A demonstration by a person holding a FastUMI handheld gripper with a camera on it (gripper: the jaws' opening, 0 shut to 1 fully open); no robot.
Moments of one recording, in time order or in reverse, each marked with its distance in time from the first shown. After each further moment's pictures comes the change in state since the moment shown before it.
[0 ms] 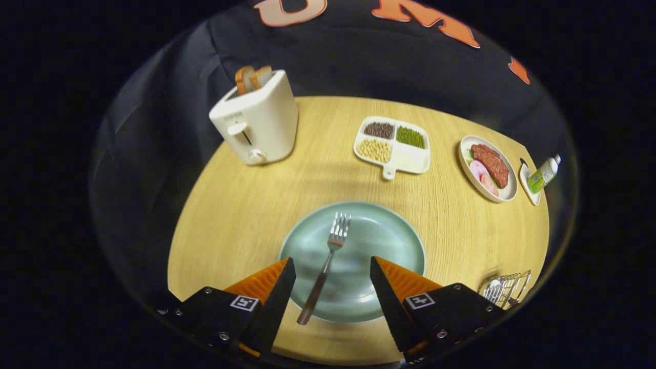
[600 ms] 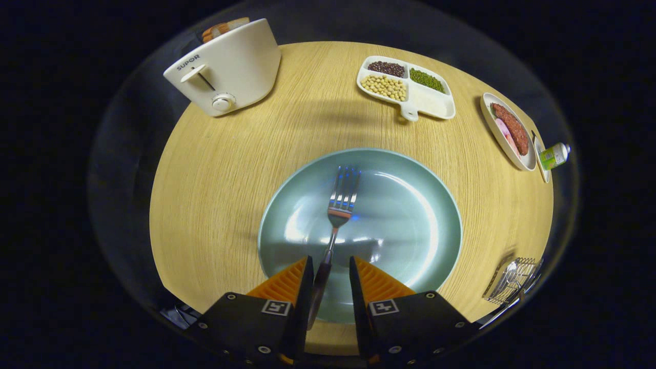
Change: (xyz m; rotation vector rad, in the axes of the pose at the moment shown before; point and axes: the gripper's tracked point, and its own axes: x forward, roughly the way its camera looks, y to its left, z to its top) arm 0.052 0.014 -0.024 0.091 0.234 -0.005
